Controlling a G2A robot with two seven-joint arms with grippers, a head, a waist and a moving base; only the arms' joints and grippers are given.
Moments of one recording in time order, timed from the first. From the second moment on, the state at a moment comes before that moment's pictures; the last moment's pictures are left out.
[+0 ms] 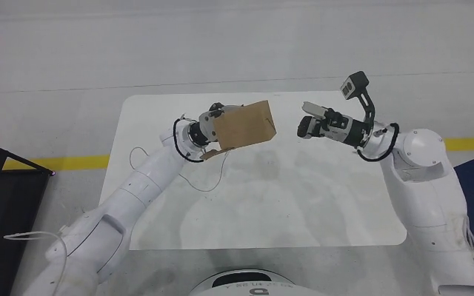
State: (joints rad) left arm 0.75 -1.30 -0.64 -0.90 -1.67 0.40 -1.42; right arm -1.30 -0.99 1.49 -1.78 0.44 0.04 0.98
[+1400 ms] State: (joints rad) left arm 0.72 -1.30 -0.65 -0.90 -1.67 0.40 -1.42; right arm -1.30 -0.99 1.51 -1.76 0.49 0.02 0.98
